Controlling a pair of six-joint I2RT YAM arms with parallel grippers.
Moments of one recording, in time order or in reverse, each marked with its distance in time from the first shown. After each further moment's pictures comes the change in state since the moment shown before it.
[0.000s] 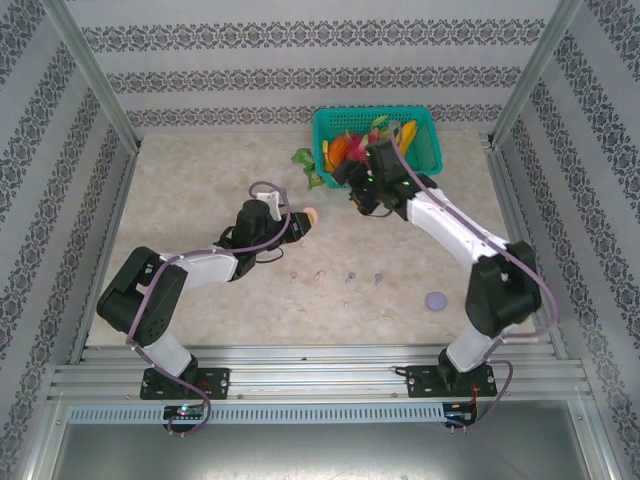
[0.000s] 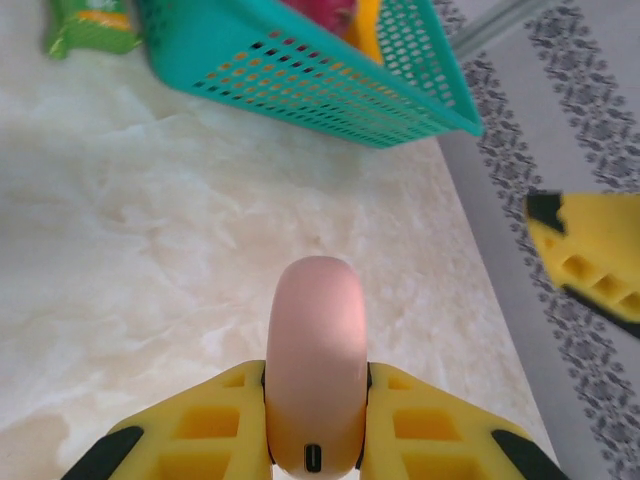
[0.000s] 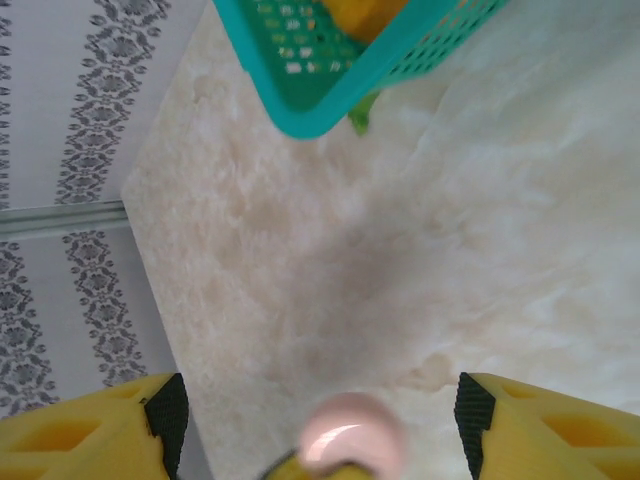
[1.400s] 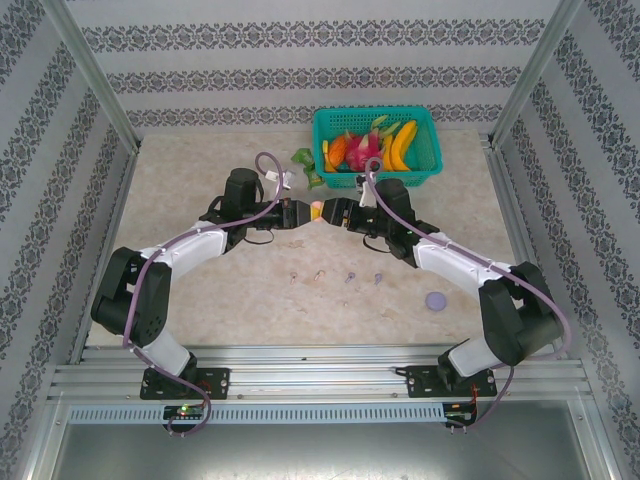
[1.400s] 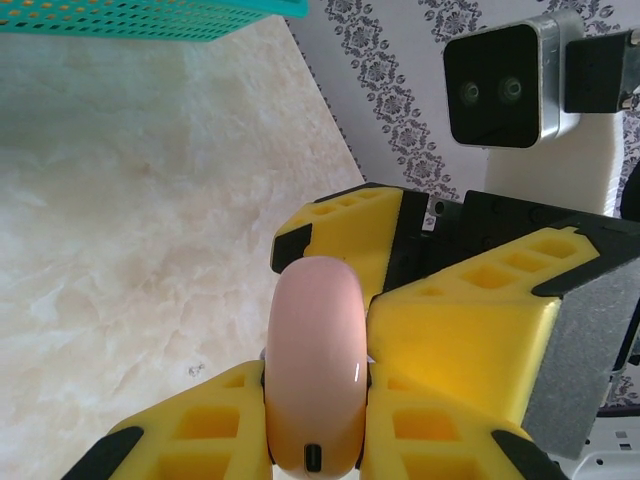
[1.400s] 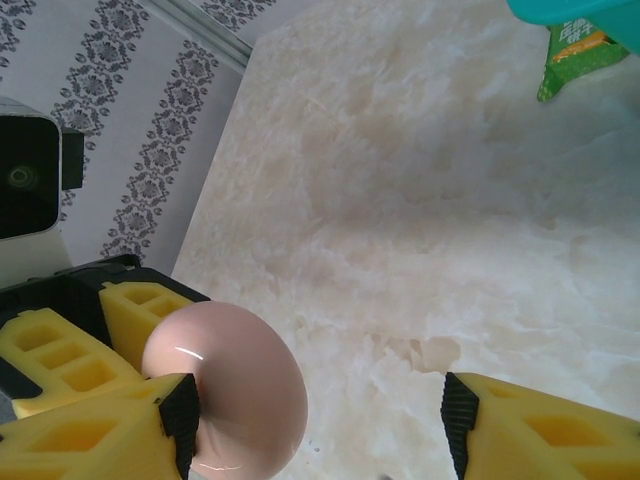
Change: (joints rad) left arm 0.095 -0.012 0.225 -0.321 0.496 0.146; right arm 0.053 -0.142 -0.436 0.576 -0.210 -0.425
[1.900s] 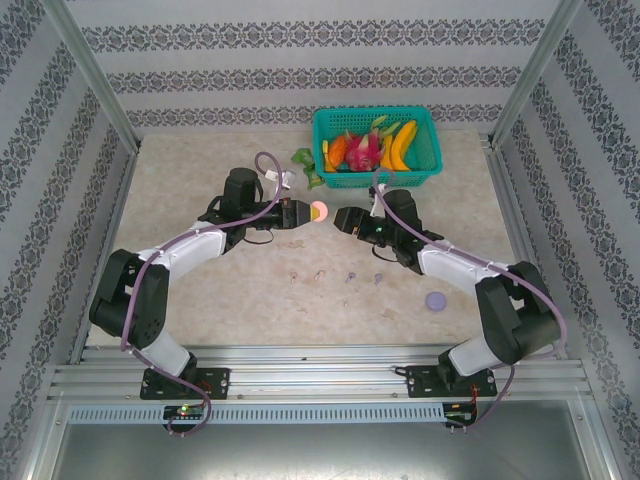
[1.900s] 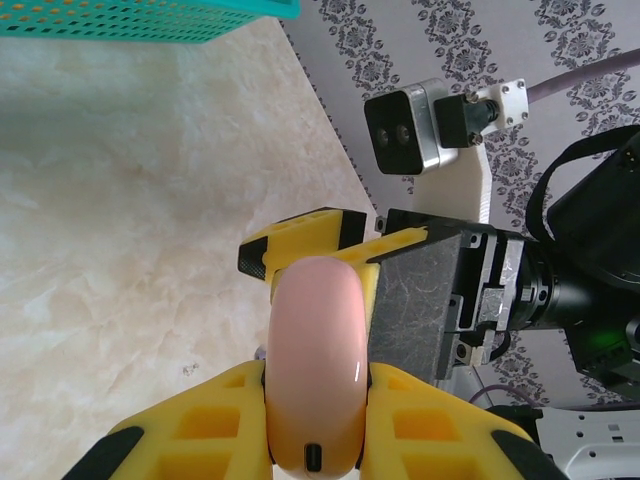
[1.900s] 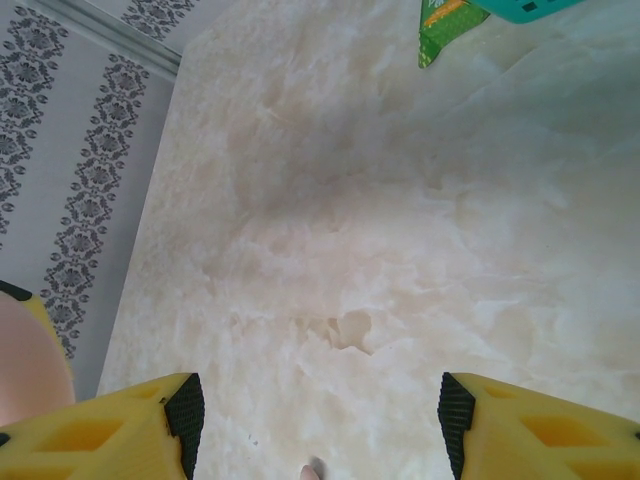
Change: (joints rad) left arm 0.000 -0.015 0.000 -0.009 0.003 0.004; right arm -0.052 -0.006 -0.116 0.041 0.026 0.034
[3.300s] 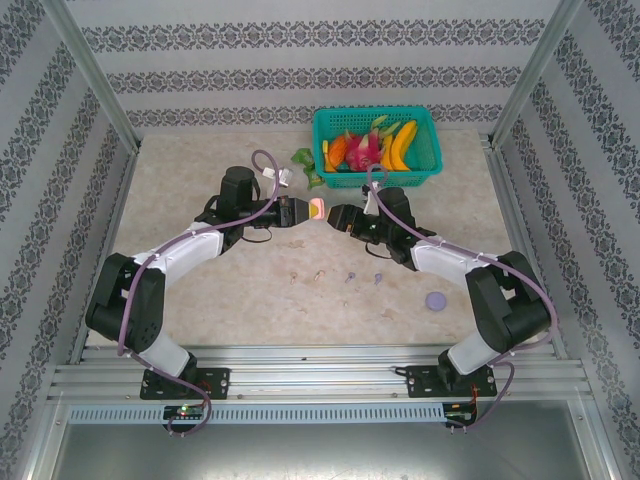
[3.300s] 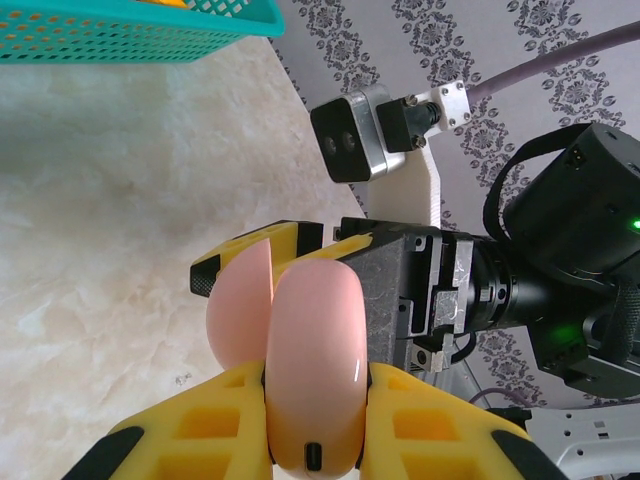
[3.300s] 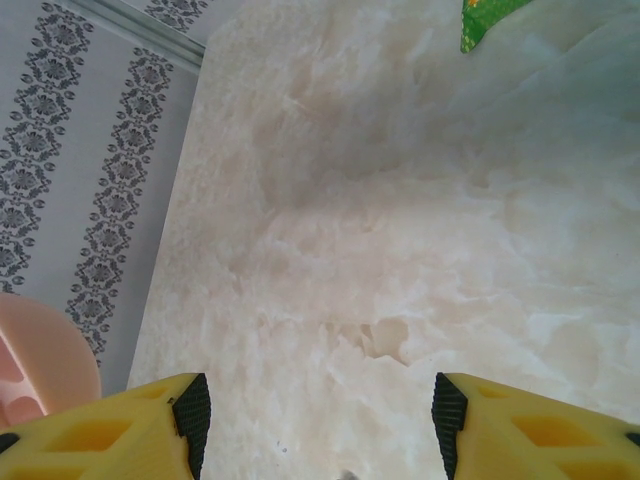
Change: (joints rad) left arm 0.006 -0.027 -0.003 0.012 0.004 -0.001; right arm 0.018 0.077 0.039 0.060 -0.041 0.048
